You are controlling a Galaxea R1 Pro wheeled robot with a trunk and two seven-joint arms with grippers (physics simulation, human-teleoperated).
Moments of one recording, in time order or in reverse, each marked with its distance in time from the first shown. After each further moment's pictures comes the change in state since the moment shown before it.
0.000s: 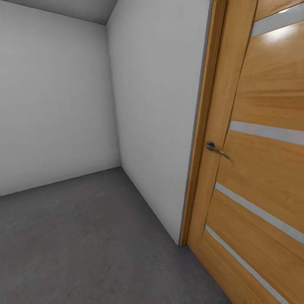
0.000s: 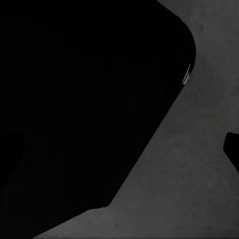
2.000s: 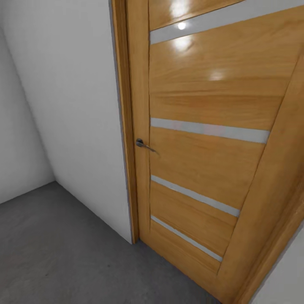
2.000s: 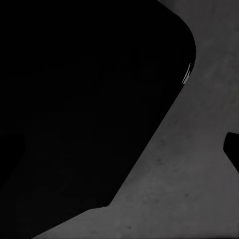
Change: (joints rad) left arm 0.000 0.000 0.000 0.000 0.000 -0.001 0.000; right arm 0.000 0.000 0.000 0.000 -0.001 0.002 0.000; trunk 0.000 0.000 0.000
